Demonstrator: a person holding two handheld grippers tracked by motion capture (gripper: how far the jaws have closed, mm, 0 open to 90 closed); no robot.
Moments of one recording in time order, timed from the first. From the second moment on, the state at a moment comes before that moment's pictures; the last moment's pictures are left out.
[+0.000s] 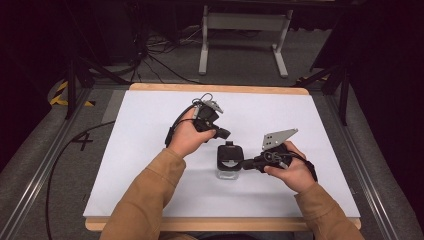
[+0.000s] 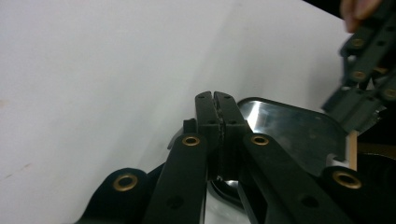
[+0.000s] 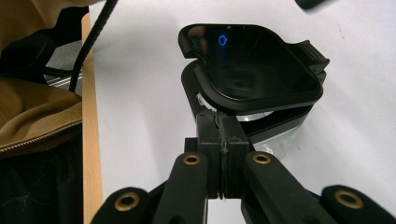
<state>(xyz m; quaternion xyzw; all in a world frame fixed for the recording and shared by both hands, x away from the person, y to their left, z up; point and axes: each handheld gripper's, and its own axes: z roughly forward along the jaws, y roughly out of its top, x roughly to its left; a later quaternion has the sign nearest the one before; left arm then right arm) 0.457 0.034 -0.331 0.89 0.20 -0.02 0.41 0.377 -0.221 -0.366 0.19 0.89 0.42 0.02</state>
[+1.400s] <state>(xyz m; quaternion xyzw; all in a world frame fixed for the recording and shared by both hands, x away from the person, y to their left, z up) 0.372 0.049 -0.377 0.87 0.16 -0.01 0.46 0.385 -0.230 -0.352 0.23 0.82 0.51 0.09</state>
